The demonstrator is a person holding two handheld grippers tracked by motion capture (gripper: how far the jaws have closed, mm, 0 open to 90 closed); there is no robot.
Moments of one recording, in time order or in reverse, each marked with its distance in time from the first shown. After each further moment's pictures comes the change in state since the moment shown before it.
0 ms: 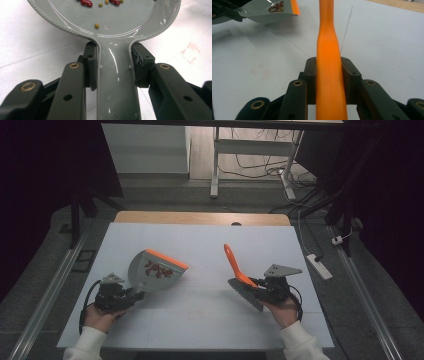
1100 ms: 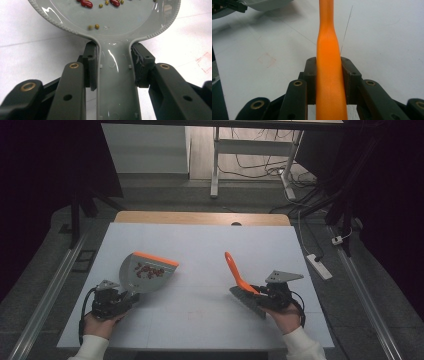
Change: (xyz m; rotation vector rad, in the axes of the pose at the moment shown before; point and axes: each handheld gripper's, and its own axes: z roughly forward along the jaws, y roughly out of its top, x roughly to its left) left arm -0.004 -0.018 -0.003 -0.052 0.110 -0.132; right arm 0.005 -0.015 -0.007 0.048 0.020 0.032
